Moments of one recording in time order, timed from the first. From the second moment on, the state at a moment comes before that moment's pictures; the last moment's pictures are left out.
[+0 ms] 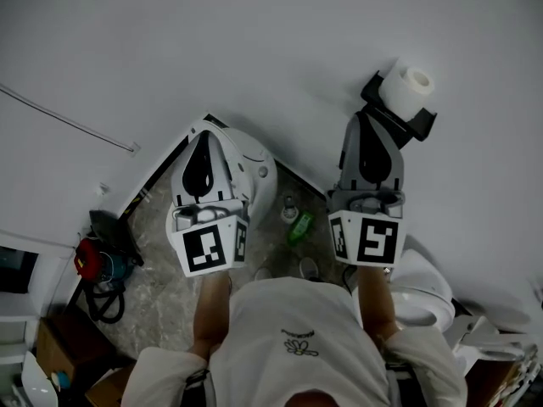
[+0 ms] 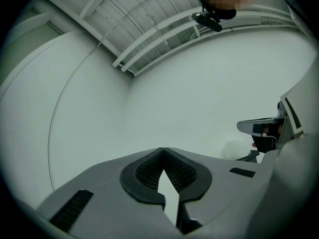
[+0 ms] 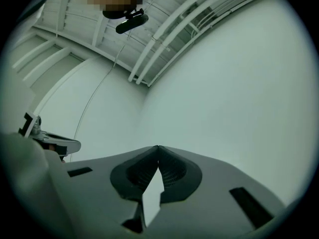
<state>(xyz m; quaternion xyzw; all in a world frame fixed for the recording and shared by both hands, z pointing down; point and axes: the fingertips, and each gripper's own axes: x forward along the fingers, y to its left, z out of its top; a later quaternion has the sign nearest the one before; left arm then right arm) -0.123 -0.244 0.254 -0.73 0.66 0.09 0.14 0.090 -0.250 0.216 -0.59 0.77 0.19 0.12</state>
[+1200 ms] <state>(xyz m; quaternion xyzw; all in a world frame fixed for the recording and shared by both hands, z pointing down) -0.115 -0.238 0.282 -0.74 0.66 0.07 0.11 0.090 -0.246 0.273 -0.60 0.79 0.15 0.06</state>
